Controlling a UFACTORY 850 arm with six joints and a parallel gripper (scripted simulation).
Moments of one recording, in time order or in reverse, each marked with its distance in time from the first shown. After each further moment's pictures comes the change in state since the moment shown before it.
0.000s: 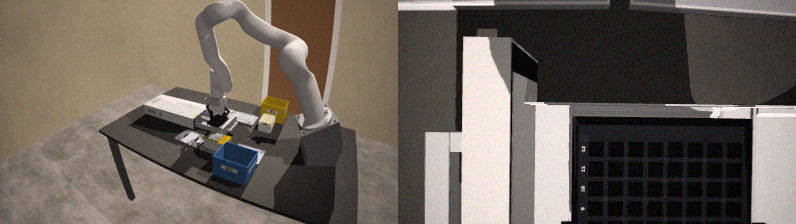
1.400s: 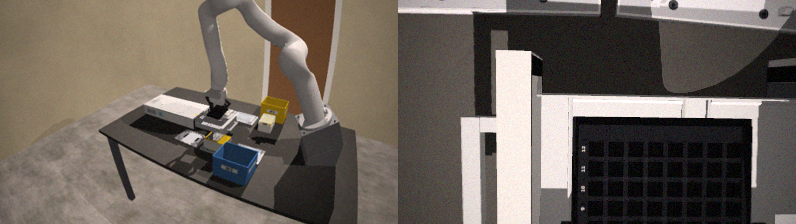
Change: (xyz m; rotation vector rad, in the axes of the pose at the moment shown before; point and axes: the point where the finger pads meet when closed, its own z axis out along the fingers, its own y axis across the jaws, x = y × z) arm 0.002 -0.002 -0.062 -0.065 -0.094 -0.006
